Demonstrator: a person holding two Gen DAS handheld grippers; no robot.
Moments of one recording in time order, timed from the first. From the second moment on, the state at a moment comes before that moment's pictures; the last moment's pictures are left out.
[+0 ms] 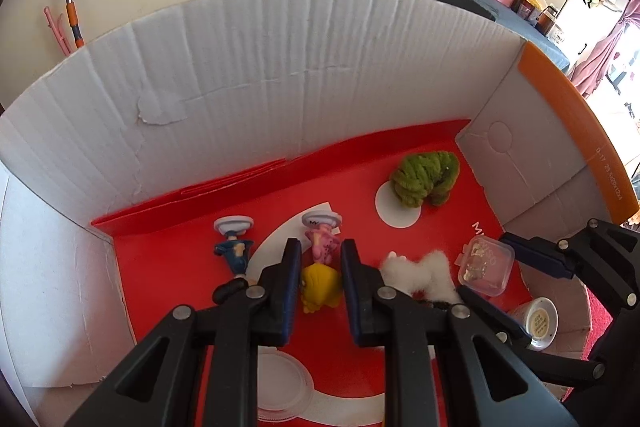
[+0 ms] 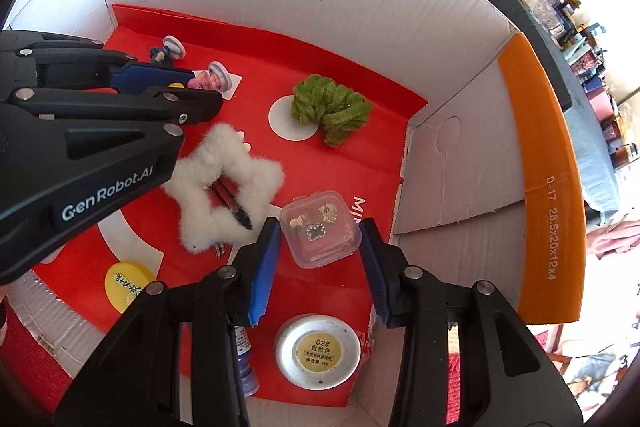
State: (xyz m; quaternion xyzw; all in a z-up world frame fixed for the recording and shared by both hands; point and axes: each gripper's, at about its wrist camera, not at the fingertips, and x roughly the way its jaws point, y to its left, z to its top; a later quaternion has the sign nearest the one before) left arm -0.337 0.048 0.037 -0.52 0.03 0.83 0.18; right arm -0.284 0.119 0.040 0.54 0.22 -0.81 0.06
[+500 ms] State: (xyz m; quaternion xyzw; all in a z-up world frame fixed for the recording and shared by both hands) left arm -0.332 0.045 0.039 -0.52 0.02 0.83 0.18; right arm -0.274 0.115 0.037 0.55 0.22 -0.81 0.07
